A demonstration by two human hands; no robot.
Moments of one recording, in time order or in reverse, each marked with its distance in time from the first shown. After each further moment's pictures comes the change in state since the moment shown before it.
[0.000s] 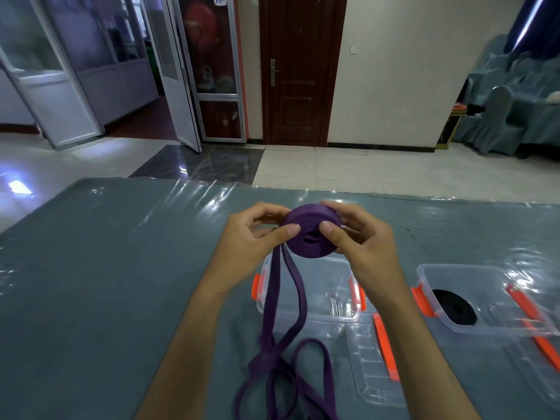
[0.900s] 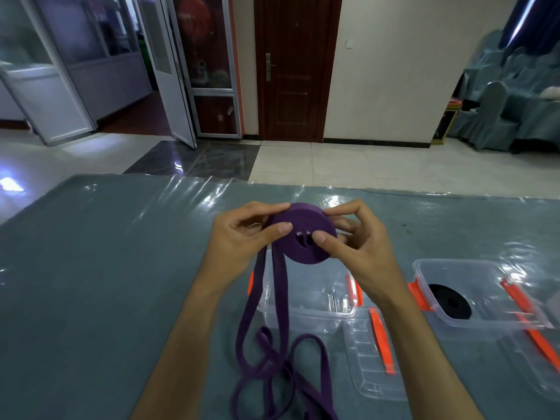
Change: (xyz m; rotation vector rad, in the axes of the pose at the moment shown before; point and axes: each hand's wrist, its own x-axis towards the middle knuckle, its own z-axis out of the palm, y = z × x) left_hand -0.002 -0.009 0.000 -0.142 0.028 0.139; right_hand -0.003 0.004 -0.004 0.126 -0.118 0.026
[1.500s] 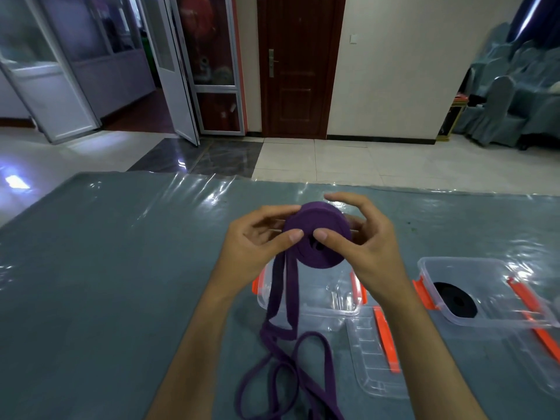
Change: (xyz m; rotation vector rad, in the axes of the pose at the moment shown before) left_hand -0.009 -0.008 0.008 -0.070 -0.040 -0.036; right_hand 0.002 -0.002 0.003 -0.052 0.012 -0.056
